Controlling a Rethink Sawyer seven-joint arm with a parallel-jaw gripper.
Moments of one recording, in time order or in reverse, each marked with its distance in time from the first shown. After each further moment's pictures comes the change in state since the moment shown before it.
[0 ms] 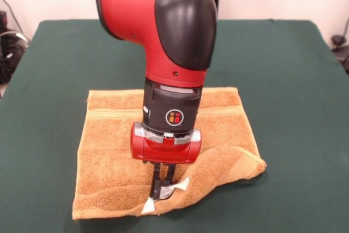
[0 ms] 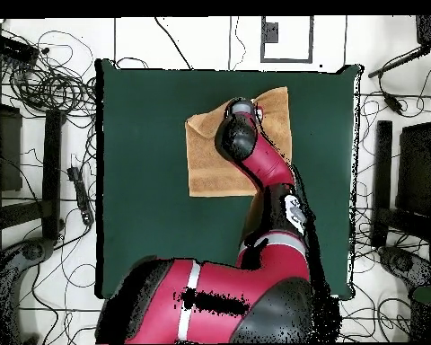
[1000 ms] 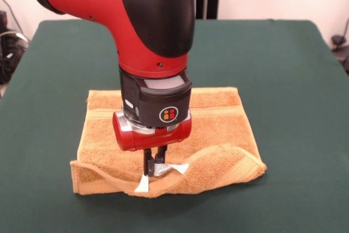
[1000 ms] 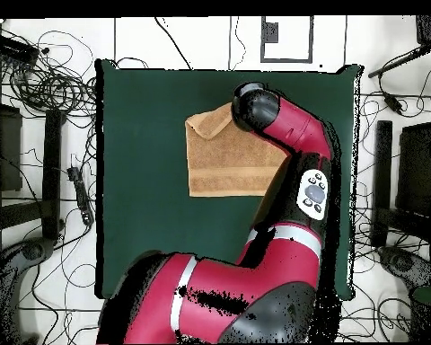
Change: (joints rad) arm 0.003 0.052 -0.187 -0.338 -0.214 0.634 0.000
